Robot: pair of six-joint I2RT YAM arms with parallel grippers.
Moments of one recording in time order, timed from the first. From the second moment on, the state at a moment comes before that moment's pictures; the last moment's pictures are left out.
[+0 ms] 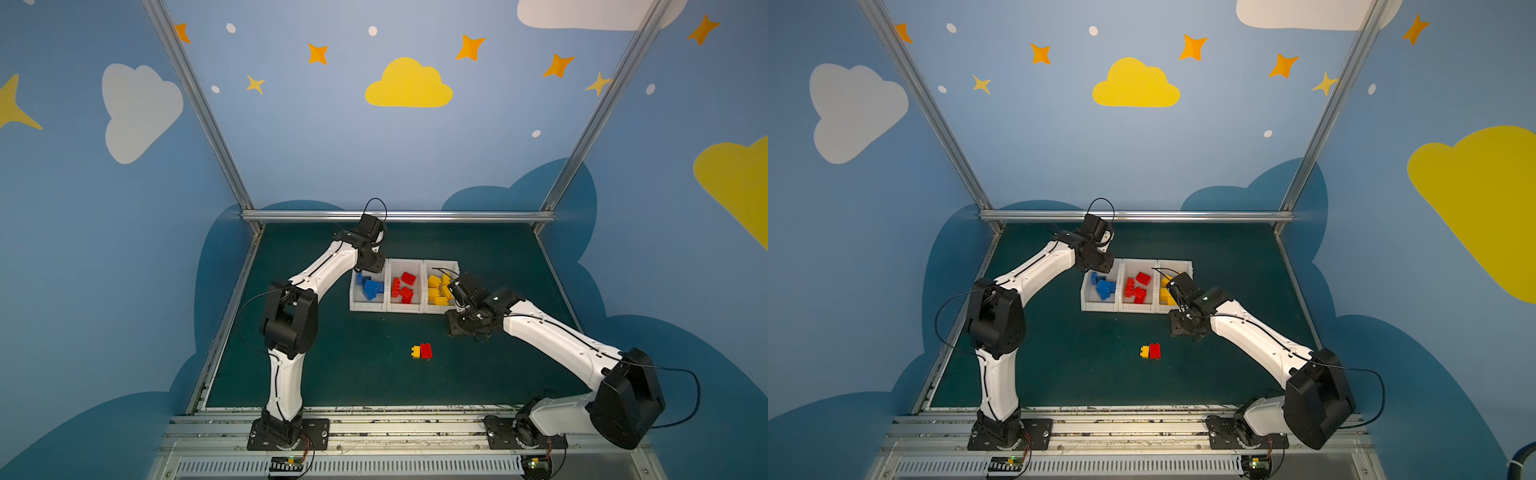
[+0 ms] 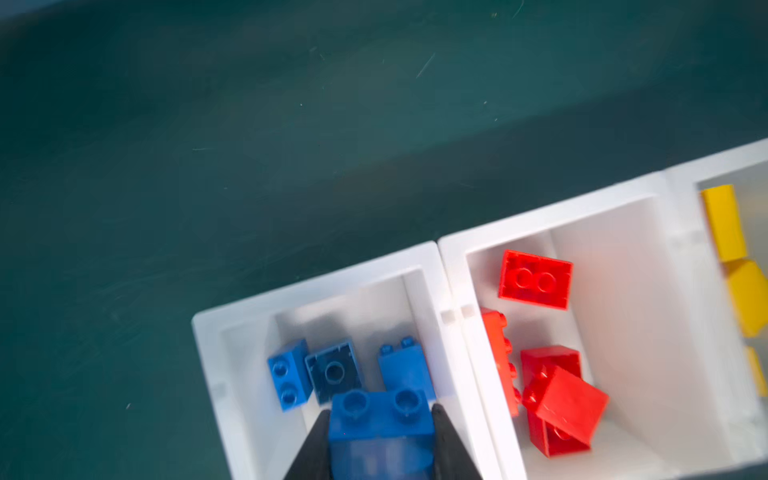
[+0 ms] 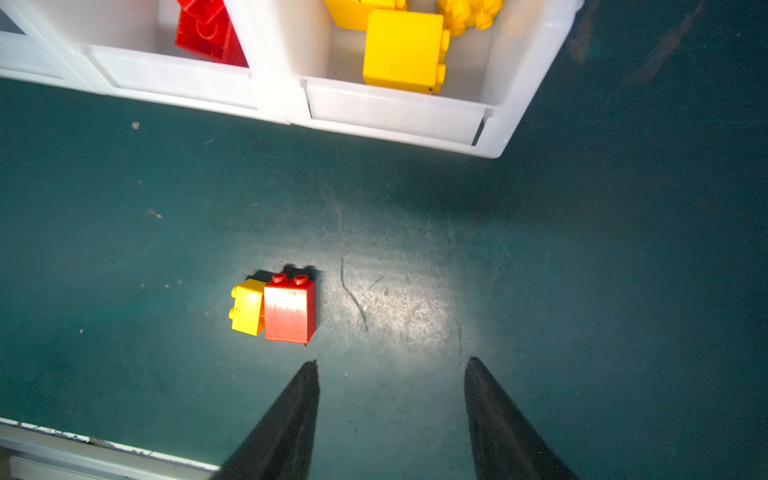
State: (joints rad) left arm -0.41 2.06 1.79 -0.79 -0.02 -0.11; right arm 0.68 1.37 1.03 -0.90 0.07 0.49
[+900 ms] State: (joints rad) left arm -0.41 2.00 1.75 -0.78 0.00 -0.12; right arm 0.68 1.39 1.02 -0.90 0.07 0.50
